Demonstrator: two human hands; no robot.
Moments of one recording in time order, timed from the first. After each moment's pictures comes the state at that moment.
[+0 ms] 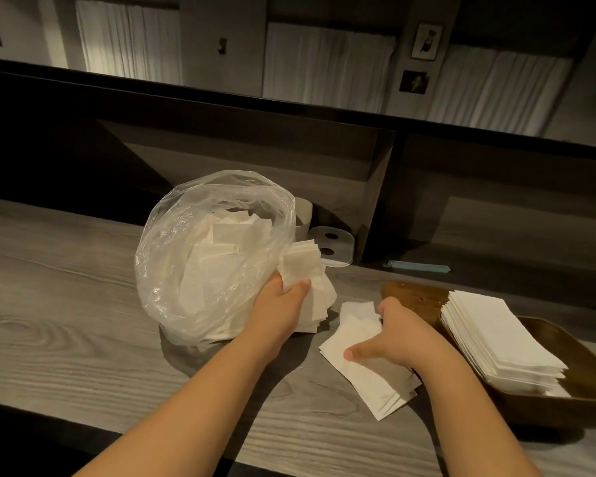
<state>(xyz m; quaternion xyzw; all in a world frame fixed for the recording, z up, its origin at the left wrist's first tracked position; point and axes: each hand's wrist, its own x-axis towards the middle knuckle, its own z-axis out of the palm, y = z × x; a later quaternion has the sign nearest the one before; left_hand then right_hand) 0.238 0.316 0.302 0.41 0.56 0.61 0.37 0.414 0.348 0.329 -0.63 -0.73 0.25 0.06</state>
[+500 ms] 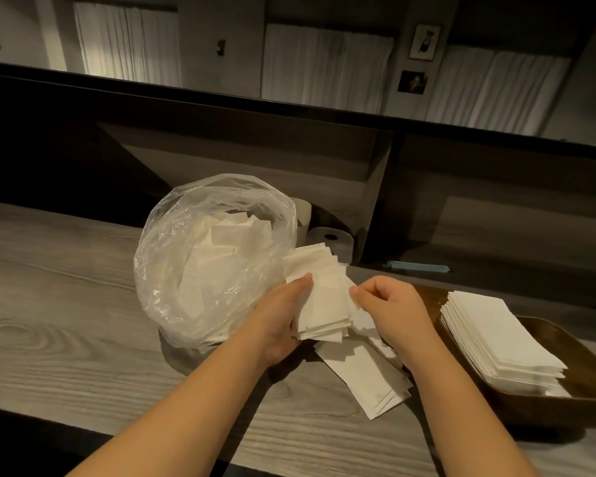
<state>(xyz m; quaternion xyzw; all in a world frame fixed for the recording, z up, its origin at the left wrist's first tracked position) 0.242 0.305 0.315 0.26 0.40 0.62 0.62 0.398 0.339 0.339 -0.51 -0.70 0.34 0.37</state>
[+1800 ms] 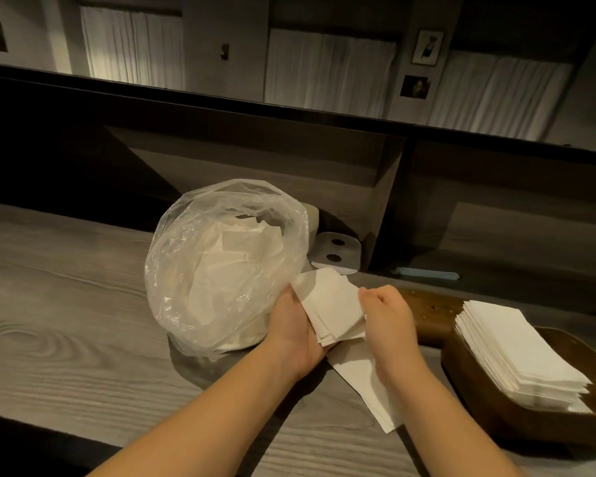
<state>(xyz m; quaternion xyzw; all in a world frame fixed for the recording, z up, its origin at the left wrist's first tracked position) 0.250 0.330 0.298 0.11 0.27 0.65 0.70 0.361 0.337 0.319 -0.54 -0.57 0.39 0.47</state>
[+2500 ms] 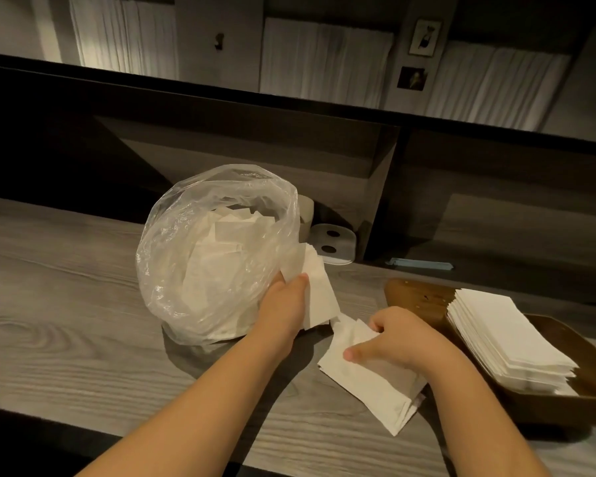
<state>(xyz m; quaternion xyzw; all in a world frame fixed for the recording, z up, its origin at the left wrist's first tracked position) 0.246 0.317 0.312 0.33 0.61 0.61 0.39 0.404 0.341 0.332 -0.61 -0.76 0.22 0.00</state>
